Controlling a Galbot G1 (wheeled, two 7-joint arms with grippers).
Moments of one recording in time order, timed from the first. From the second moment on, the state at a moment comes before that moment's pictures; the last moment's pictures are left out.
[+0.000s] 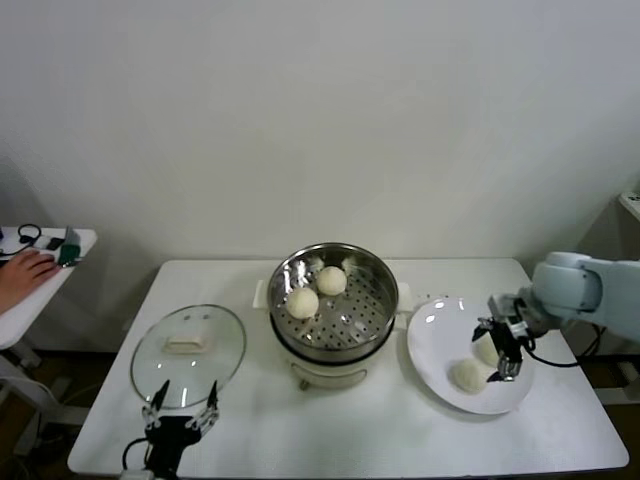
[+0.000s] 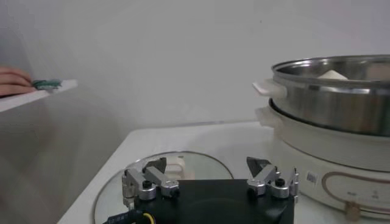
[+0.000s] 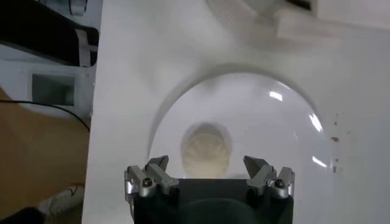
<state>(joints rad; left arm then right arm) 1.80 -1.51 -0.64 -2.11 -0.04 0.09 0.02 0.74 0.52 -1.86 1.61 0.45 -0.29 -0.78</state>
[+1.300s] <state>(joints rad) 1.79 -1.51 -0.65 -2.10 -0.04 0.10 0.01 0.41 0.58 -1.61 1.45 0.35 -0.31 -0.76</state>
